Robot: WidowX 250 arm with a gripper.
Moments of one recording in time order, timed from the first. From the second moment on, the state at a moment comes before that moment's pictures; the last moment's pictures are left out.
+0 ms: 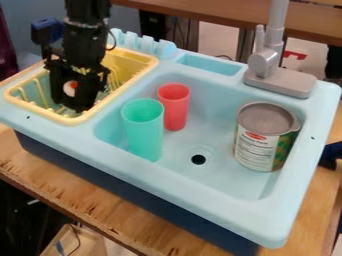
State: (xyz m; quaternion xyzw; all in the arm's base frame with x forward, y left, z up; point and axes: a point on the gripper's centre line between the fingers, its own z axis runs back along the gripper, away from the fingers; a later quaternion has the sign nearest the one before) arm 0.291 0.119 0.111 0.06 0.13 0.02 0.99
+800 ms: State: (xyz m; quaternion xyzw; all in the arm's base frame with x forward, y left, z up) arm 0.278 0.023 0.230 0.09 -0.02 -0.06 0.99
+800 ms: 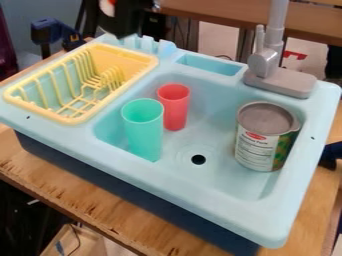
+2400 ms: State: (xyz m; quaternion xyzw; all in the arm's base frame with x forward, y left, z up) arm 0.281 -0.096 0.098 -0.02 0.02 -0.34 0.94
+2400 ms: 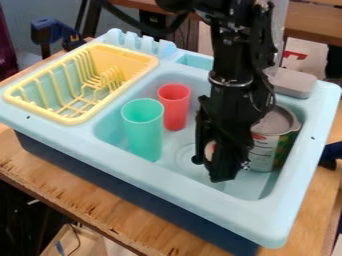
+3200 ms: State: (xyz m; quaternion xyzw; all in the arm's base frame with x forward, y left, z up) arm 0.275 -0.095 0.114 -0.04 0.02 -0.30 0.95
